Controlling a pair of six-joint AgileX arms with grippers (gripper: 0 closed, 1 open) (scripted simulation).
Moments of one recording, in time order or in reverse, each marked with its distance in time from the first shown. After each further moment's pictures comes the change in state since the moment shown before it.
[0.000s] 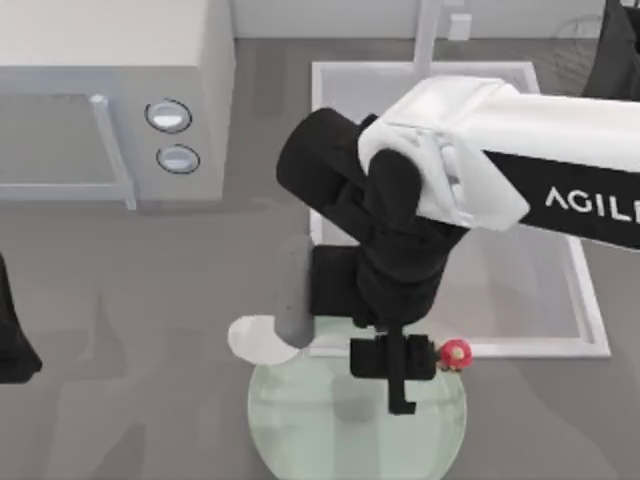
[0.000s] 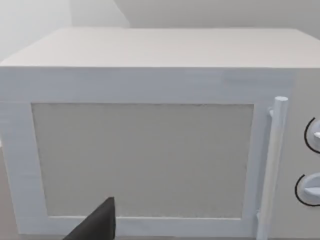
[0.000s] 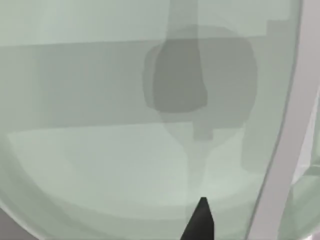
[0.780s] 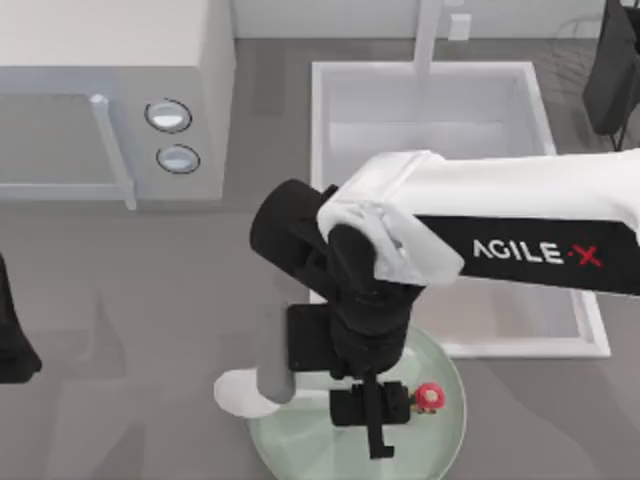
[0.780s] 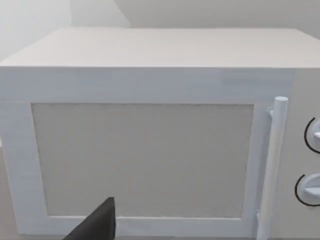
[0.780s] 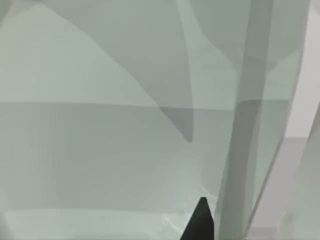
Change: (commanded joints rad) left arm 0.000 0.000 0.000 0.000 0.000 0.000; right arm 0.047 0.117 -0.059 0.126 -0.023 -0.034
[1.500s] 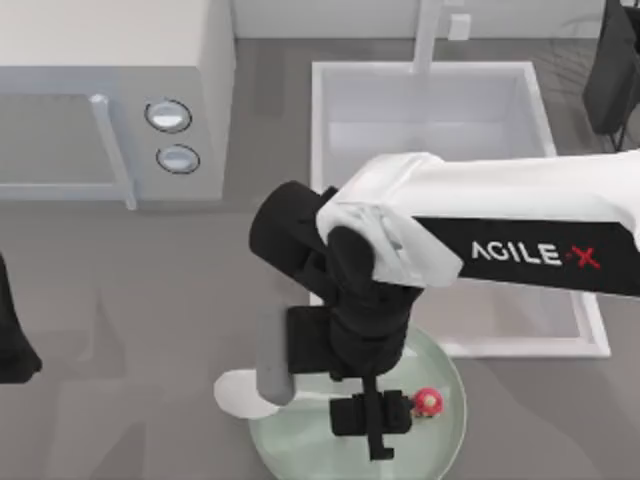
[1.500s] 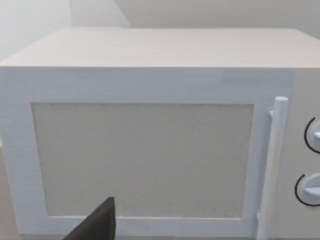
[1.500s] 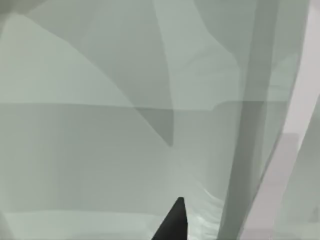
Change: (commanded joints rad) left arm 0.000 0.000 0.000 0.000 0.000 0.000; right arm 0.000 0.000 0.000 0.000 0.000 0.000
